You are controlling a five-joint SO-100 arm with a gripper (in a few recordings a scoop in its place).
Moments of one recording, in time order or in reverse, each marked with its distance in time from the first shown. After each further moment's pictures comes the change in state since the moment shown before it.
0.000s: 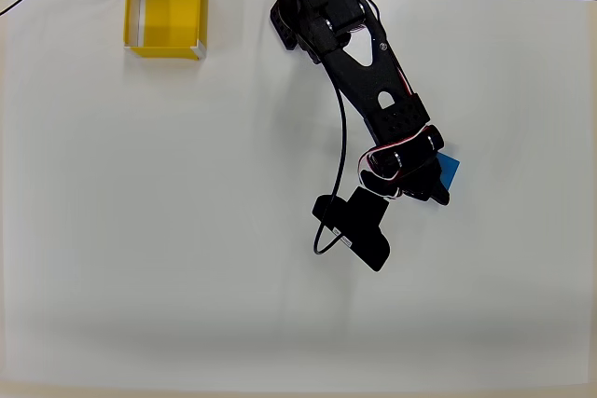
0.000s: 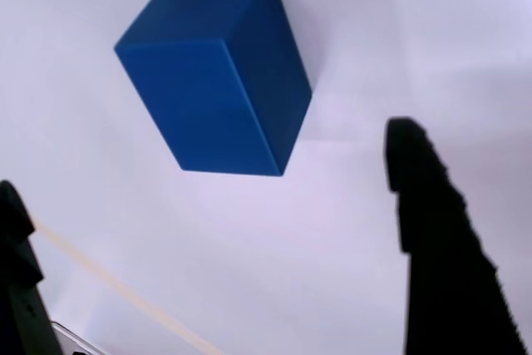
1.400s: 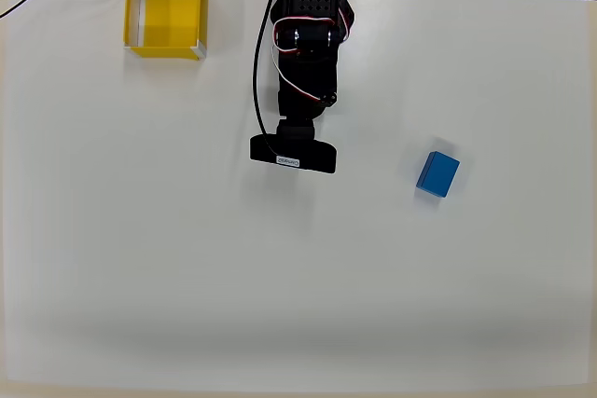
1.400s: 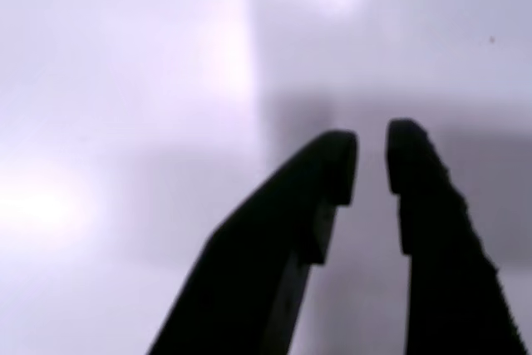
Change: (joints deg) arm 29.7 89.9 75.8 -1.2 -55.9
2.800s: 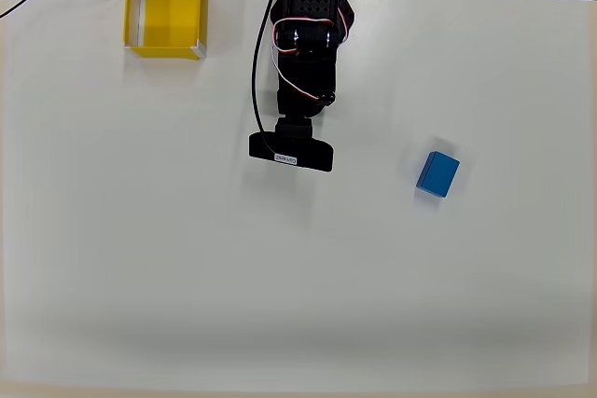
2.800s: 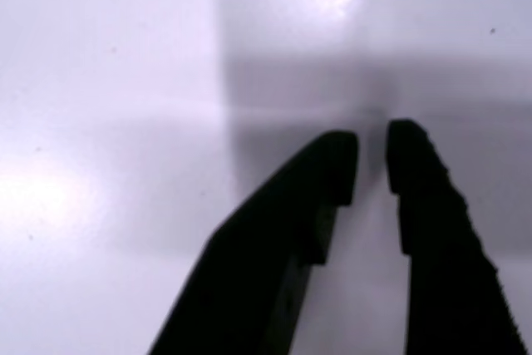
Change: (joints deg) arm 2.1 9.3 9.8 1.5 -1.7
